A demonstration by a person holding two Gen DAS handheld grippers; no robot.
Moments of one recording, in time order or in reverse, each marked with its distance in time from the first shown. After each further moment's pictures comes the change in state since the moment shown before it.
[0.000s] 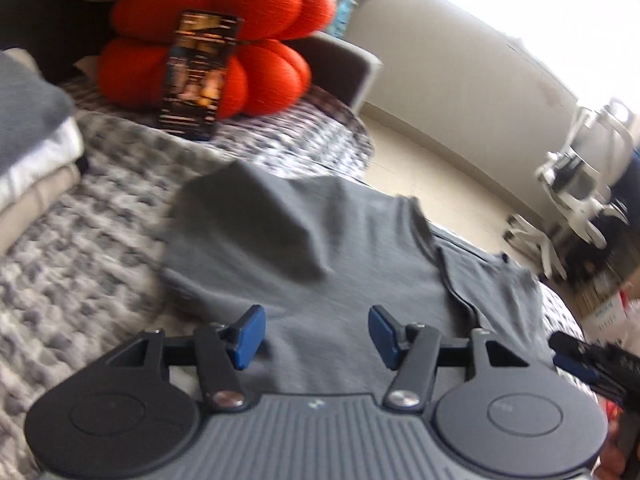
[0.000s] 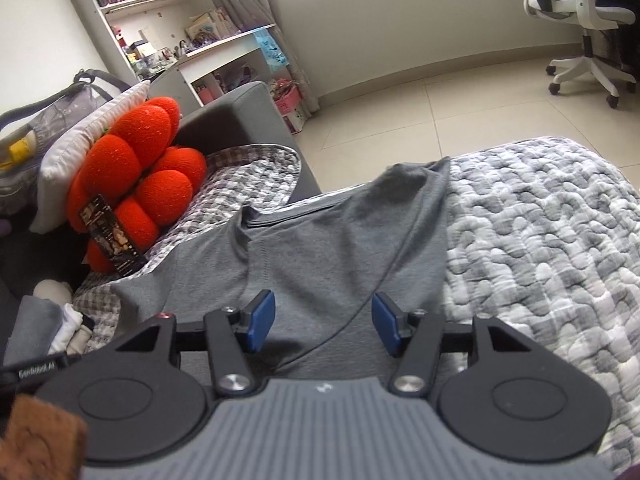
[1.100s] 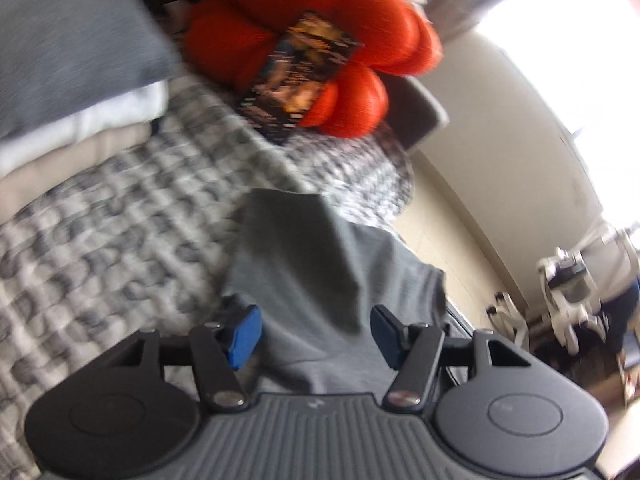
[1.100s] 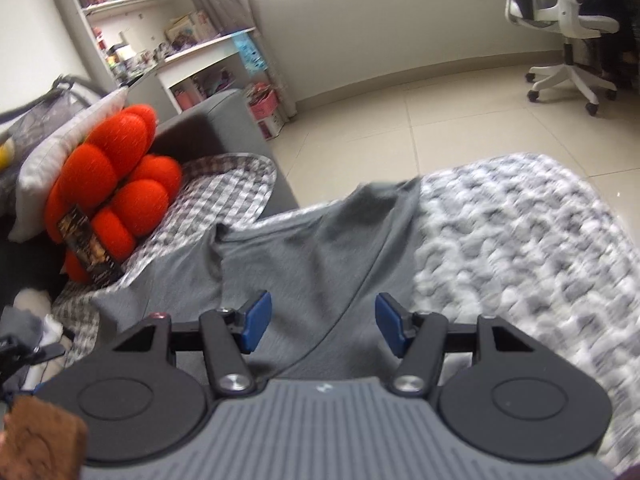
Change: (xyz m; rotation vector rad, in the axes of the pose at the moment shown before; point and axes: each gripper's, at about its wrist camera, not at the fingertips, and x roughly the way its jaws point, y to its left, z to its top) left arm -0.008 0.045 0.027 -0.306 0.012 -0.081; right arm -0.002 -0.015 0.026 0.022 -0.027 -0.093
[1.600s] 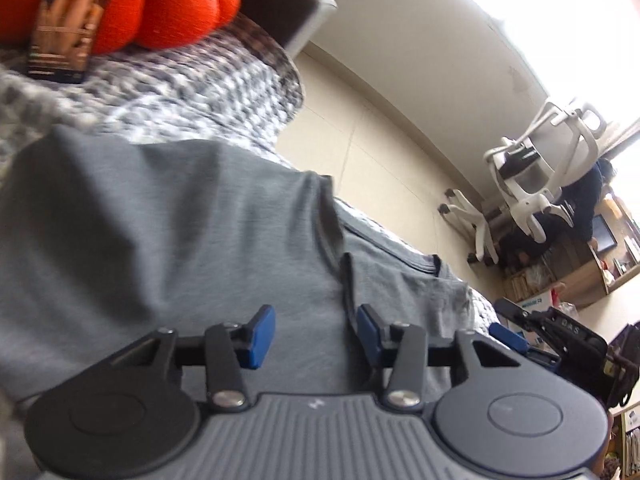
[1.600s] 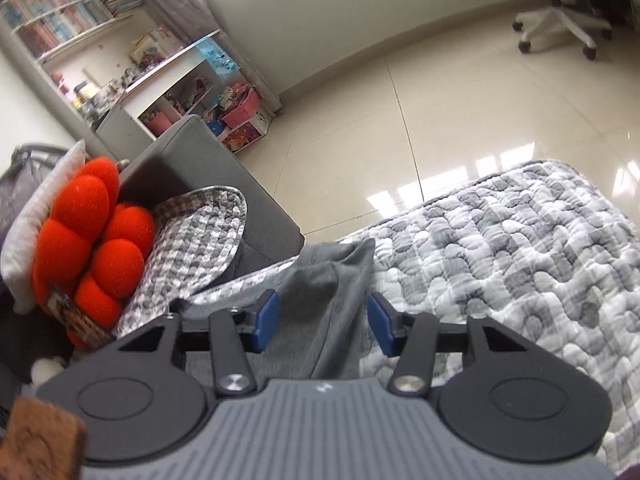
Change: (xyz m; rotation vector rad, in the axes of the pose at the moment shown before) left arm 0.113 -0.092 -0.005 0.199 0.232 -0.166; right arm 0.069 -0.082 0.070 0.198 0.096 0.084
